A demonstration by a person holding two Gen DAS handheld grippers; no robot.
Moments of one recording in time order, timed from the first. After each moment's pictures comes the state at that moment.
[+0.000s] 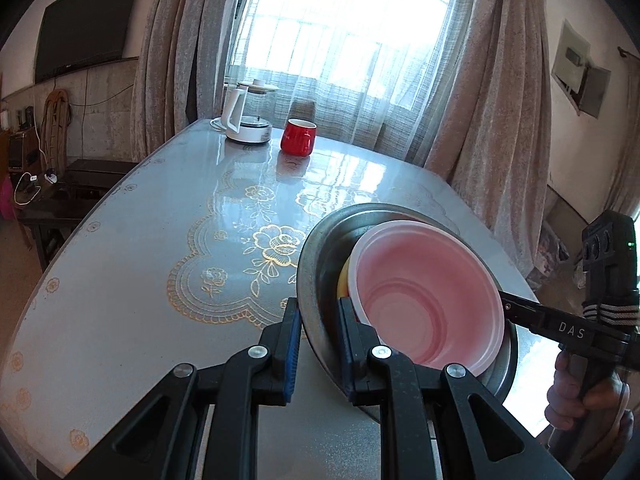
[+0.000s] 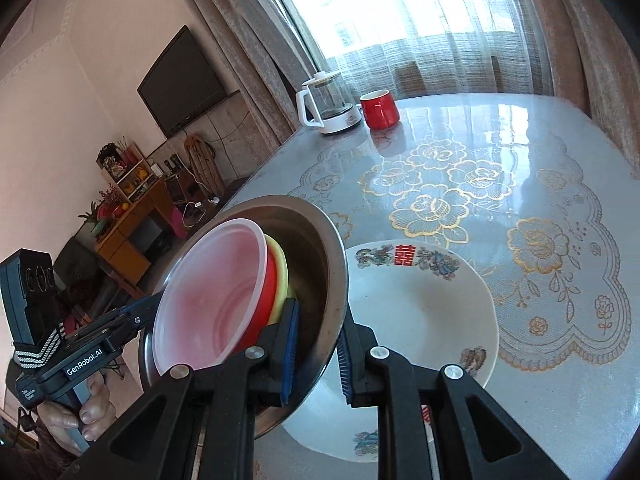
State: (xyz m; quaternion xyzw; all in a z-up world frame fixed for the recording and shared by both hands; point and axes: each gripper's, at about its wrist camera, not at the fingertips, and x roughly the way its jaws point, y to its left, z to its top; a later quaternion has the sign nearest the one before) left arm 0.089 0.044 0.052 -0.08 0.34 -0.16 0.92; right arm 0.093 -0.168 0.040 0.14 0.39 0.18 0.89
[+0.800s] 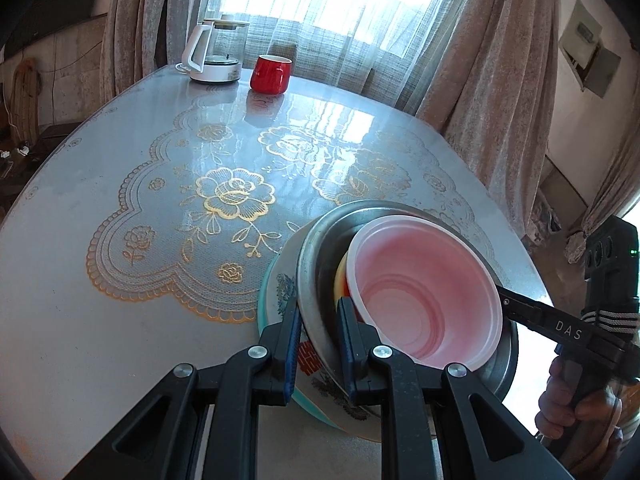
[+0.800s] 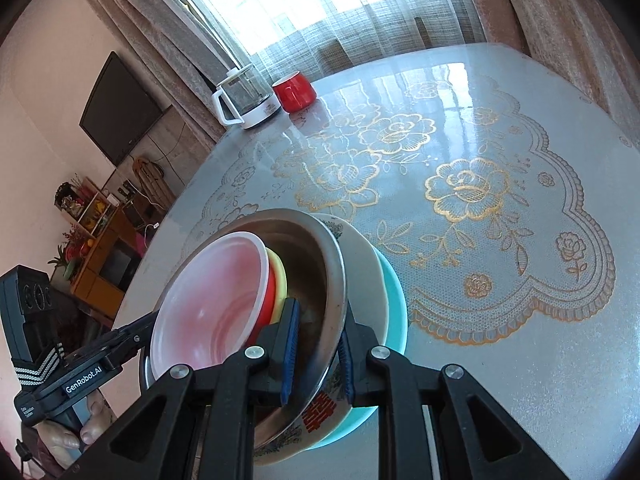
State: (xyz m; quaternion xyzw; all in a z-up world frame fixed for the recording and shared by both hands) left arm 0.134 -0.008 0.002 -0.08 0.43 -0.19 0.88; right arm 0.103 -0.229 -0.008 0.20 0.43 0.10 0.87
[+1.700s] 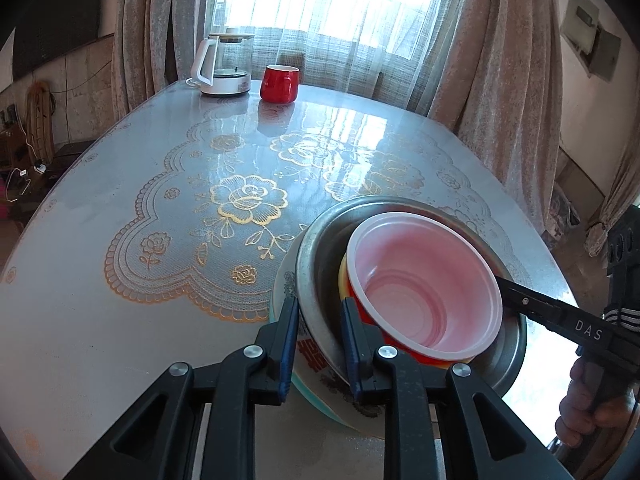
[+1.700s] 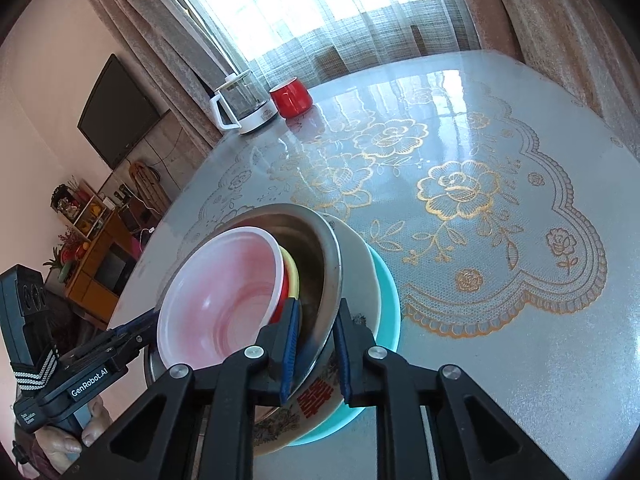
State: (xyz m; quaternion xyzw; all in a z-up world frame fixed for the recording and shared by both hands) left arm 0.122 -0.018 0.002 -0.04 0.41 -0.15 0.90; right arm 0.093 -0.228 -0.006 0.20 0.42 0.09 0.88
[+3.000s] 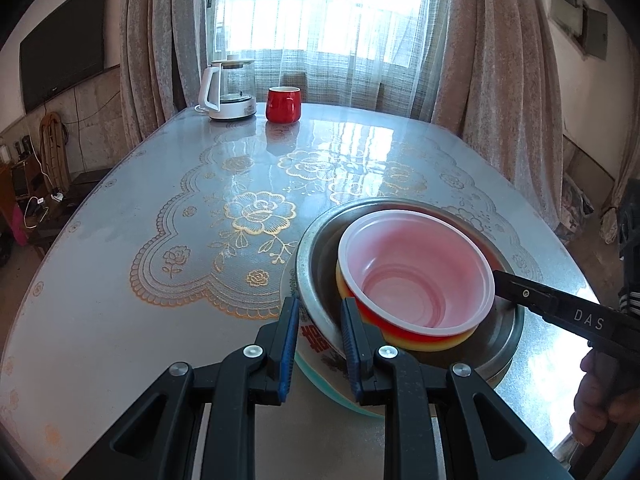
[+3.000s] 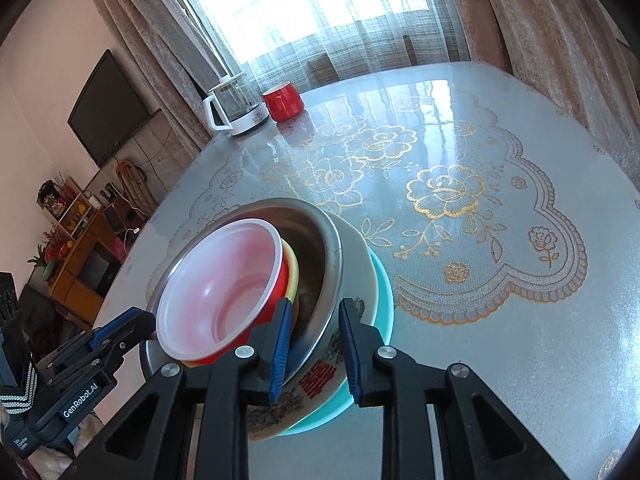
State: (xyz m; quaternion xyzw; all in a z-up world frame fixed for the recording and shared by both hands) left arm 0.097 -0.024 0.009 0.00 0.37 -0.13 0.92; right arm 0.084 -0.218 -0.001 0.18 0.42 0.06 0.89
